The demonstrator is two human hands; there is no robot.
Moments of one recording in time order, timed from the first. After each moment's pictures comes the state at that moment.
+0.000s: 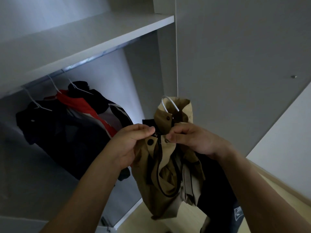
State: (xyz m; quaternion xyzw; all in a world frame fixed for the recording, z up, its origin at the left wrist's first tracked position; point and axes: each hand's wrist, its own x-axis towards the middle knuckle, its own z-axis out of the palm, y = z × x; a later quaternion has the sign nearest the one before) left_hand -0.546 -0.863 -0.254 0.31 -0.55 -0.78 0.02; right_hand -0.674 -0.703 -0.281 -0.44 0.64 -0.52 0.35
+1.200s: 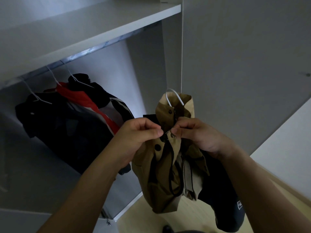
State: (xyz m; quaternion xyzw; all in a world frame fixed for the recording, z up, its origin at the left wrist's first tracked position) left_hand -0.543 -0.857 -0.250 0.24 -0.69 -0.68 0.05; right_hand -0.684 -0.707 -0.288 -0.40 0.65 -0.55 0.35
